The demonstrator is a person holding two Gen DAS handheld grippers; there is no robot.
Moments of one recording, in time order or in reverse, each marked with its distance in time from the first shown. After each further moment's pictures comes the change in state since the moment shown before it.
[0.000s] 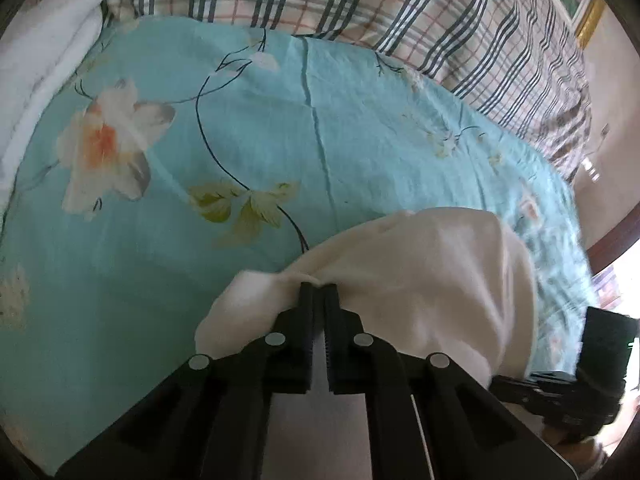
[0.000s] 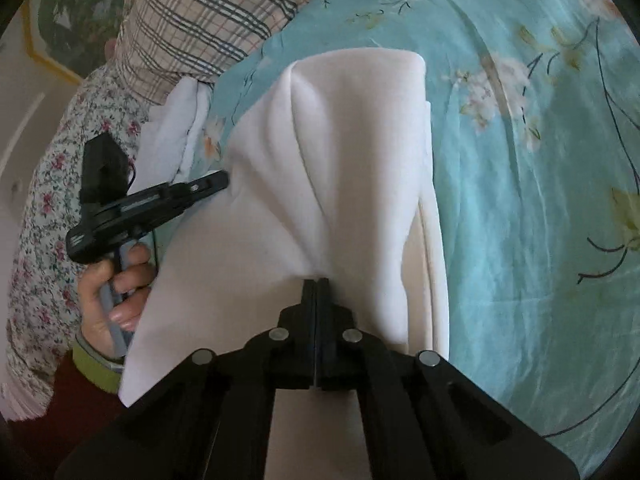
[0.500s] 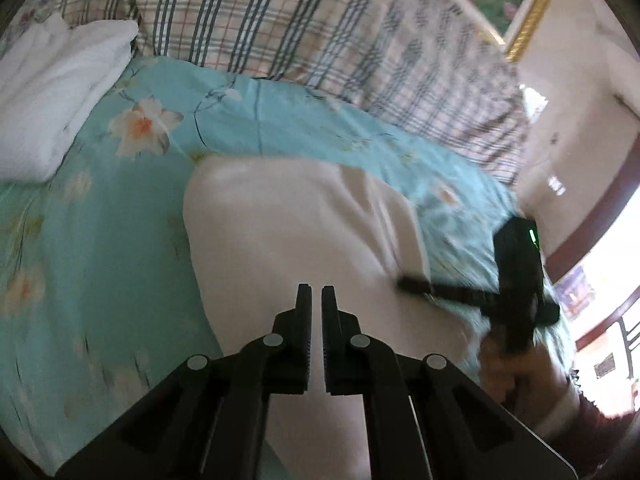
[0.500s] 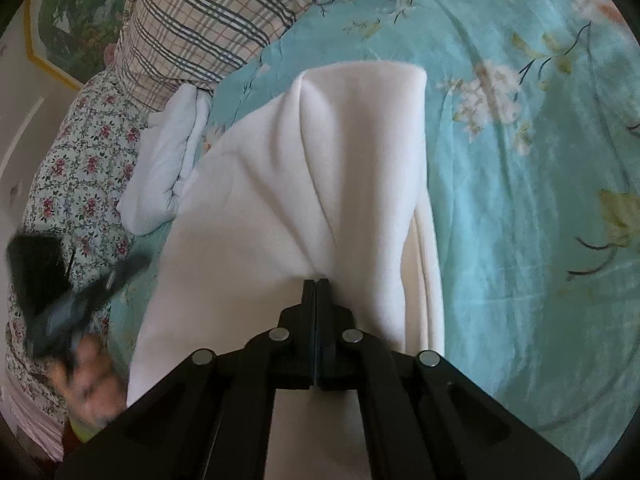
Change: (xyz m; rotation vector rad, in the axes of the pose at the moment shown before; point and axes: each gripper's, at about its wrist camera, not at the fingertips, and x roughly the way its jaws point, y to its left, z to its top) left arm -0.138 -0.039 -0.129 0.006 -0.159 -0.154; right arm -0.023 0.001 -0.008 0.005 -0.039 -0.022
